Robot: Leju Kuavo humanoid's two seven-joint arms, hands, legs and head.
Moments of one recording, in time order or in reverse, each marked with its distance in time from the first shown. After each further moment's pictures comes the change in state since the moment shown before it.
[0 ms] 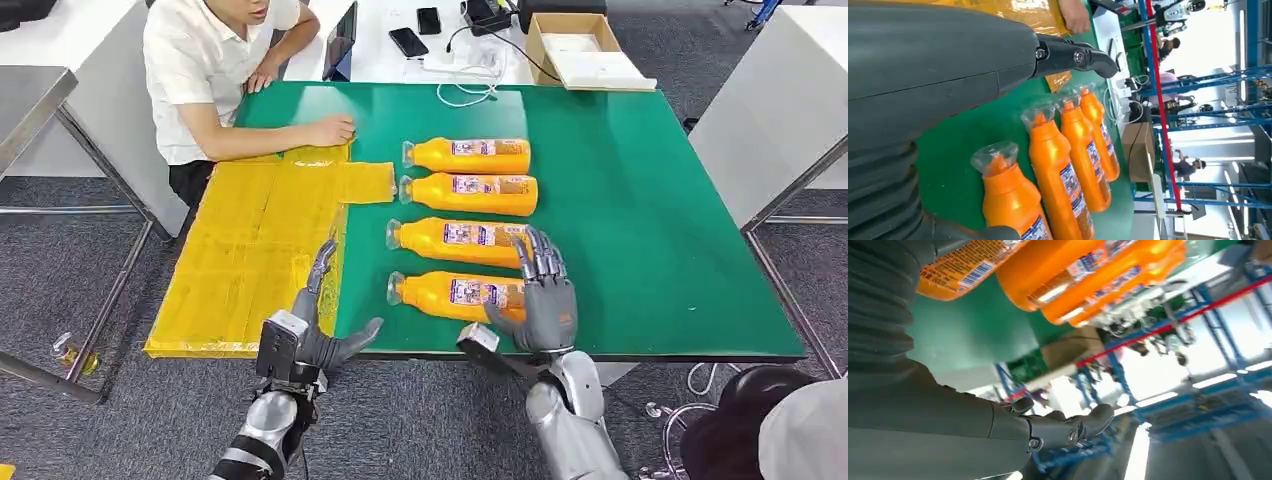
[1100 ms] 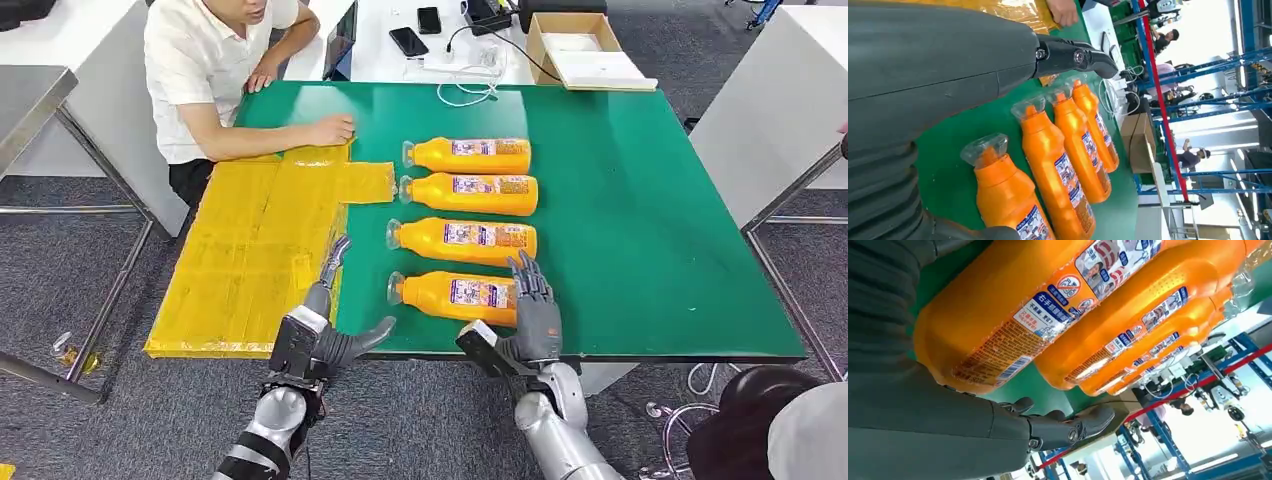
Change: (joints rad) left arm -0.005 -0.006 -0.052 -0.034 -0.055 0.048 0.056; right arm -0.038 -0.023 0.105 0.218 -0.213 0.060 0.042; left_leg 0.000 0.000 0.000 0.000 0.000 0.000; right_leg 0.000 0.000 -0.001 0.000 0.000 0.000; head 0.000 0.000
